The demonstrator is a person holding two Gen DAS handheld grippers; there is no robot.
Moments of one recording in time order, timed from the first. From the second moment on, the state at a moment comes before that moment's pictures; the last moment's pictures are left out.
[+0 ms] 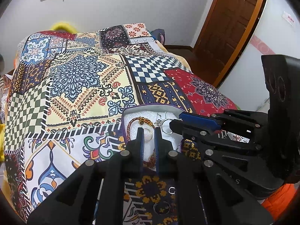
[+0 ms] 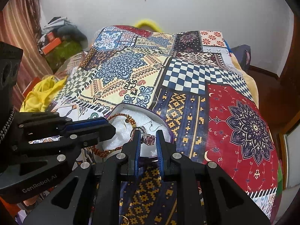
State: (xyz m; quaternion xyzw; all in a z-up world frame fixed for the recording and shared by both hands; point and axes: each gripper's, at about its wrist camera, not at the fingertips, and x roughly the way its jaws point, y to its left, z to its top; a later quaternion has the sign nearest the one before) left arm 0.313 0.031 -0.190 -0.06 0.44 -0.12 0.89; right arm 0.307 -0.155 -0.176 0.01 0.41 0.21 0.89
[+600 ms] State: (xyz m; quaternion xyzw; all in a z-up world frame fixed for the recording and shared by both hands) left arm 0.278 0.031 -0.153 -0.03 0.41 -0.10 0.91; right arm 0.277 -0.150 -0.147 -0.02 0.37 0.19 0.91
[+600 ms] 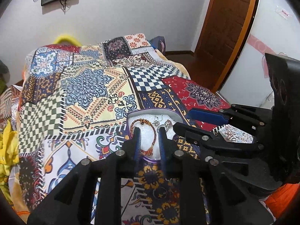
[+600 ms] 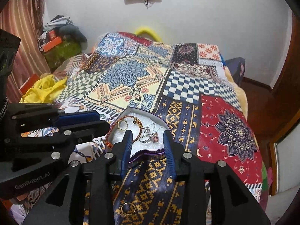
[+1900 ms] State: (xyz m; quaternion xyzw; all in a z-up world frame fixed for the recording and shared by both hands) left arm 0.207 0.038 -0.211 -0.01 0.49 -0.09 0.87; right arm 0.203 -0.151 -0.205 0.01 0.44 0.18 0.88
